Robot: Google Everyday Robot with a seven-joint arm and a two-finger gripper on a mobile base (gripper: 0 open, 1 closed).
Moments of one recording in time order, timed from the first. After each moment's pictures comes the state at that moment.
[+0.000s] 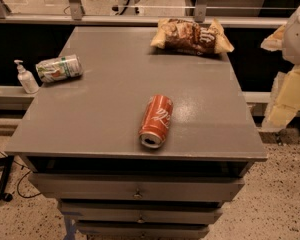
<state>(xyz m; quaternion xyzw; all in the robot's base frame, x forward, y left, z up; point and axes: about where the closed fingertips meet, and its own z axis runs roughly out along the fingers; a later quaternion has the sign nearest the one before) 0.438 -0.217 0.976 -0.60 0.78 -0.03 0.16</state>
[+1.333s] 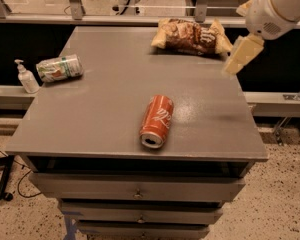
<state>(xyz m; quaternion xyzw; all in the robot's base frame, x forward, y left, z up) 0.612 -0.211 0.964 -0.58 0.75 -0.05 0.31</state>
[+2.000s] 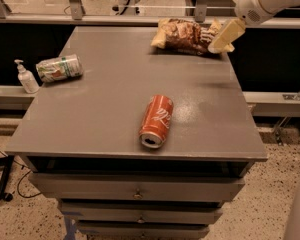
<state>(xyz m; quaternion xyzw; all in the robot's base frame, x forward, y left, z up) 0.733 -0.224 0.956 -0.52 0.76 -0.02 0.40</state>
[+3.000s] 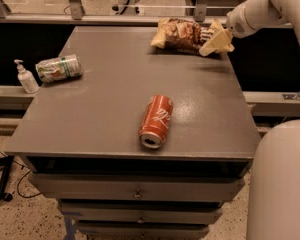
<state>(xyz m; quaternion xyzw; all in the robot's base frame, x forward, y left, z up) 0.802 -0.233 0.896 -0.44 0.79 0.04 0.42</state>
